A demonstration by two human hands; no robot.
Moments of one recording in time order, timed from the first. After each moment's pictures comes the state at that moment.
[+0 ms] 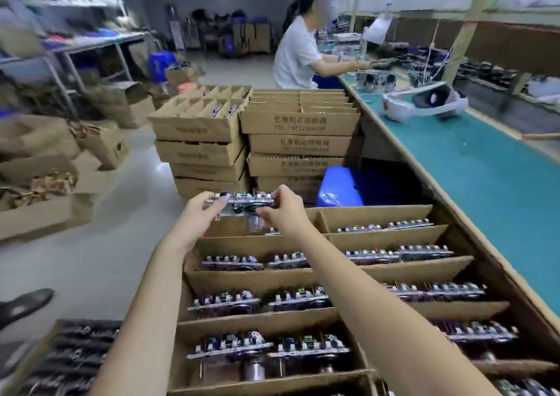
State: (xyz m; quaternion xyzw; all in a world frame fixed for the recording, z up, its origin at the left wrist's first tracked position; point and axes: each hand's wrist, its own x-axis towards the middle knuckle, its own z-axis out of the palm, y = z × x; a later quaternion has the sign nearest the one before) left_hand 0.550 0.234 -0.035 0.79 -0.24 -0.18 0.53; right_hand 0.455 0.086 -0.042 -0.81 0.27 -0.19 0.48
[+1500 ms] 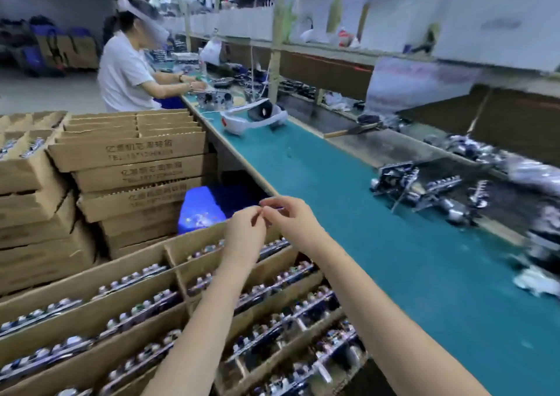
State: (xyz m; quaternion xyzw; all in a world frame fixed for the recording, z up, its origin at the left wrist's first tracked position) left_hand 0.318 0.031 -0.006 0.68 -0.49 -0.15 0.52; right_hand 0.225 -0.006 0.024 -0.77 0.39 -0.32 0.39
